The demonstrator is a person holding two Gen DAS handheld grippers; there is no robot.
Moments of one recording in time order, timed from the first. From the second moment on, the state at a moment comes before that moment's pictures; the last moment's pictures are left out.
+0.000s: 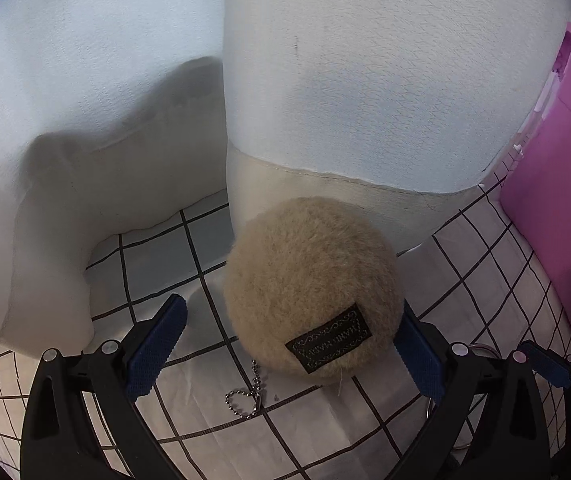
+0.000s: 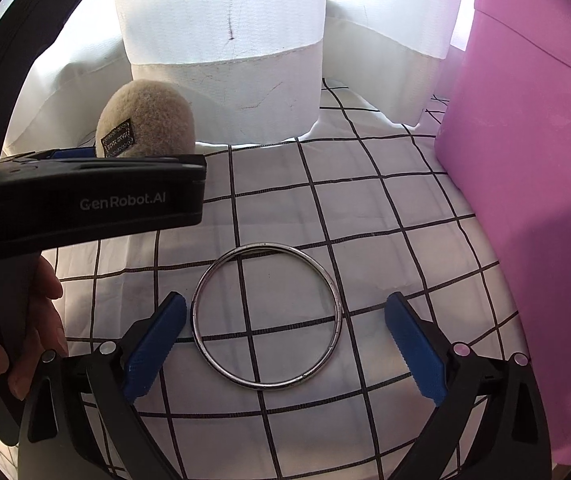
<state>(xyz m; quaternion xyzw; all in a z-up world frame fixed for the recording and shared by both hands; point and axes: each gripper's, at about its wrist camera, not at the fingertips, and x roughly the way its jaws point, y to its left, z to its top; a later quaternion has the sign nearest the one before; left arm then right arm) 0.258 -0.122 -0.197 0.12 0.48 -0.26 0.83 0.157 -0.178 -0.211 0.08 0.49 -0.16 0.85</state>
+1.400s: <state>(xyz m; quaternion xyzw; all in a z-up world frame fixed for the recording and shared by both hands) 0.246 -0.115 -0.189 0.10 0.45 -0.24 0.85 0.121 -0.167 -0.221 0.07 0.45 -0.13 0.88</state>
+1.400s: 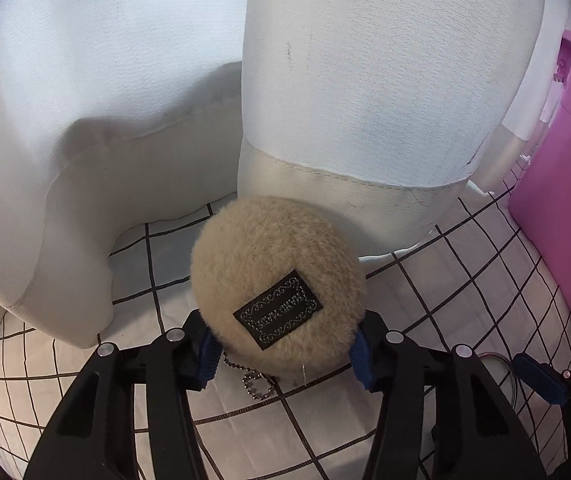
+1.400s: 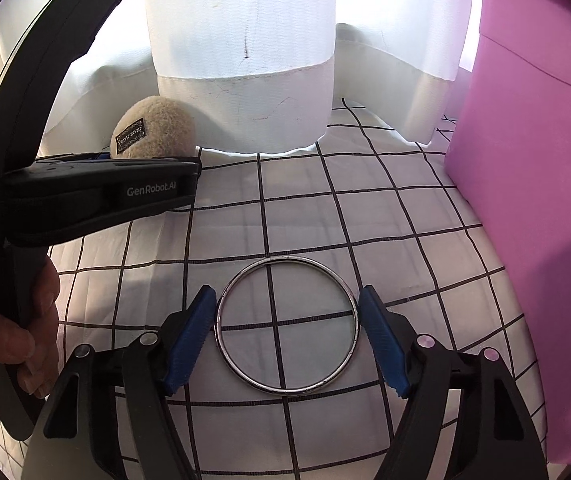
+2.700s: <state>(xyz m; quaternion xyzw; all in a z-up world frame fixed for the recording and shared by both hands) 0.104 -0.039 -0.034 0.07 0.37 -0.23 0.90 0.007 -0.164 -0.037 0.04 0.33 -0.06 0.94</state>
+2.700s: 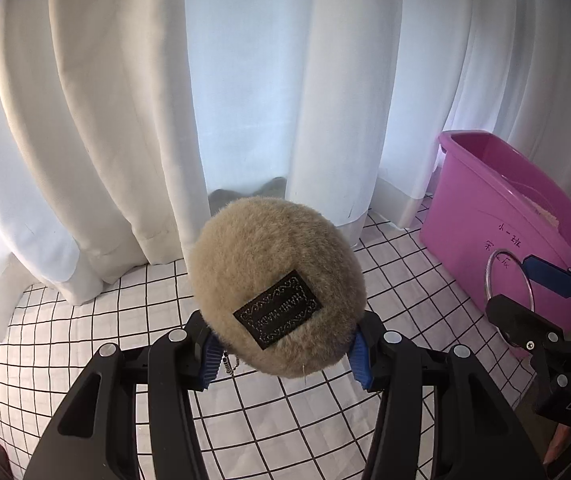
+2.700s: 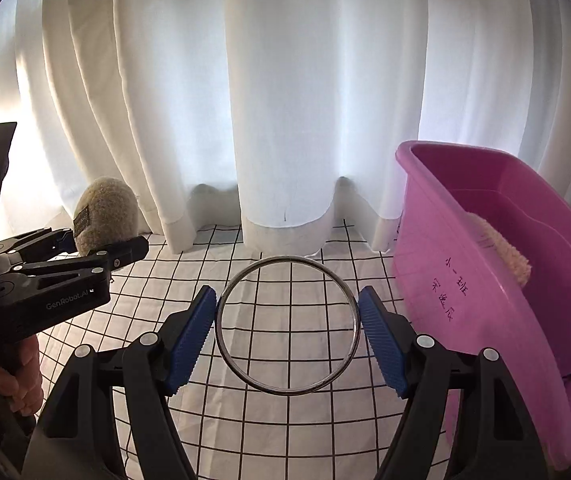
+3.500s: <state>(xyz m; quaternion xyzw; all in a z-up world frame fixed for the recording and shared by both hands) 0.067 -0.306 0.029 0.09 0.37 -0.32 0.87 -0.081 -0.374 0.034 0.08 0.30 -0.21 0.93</state>
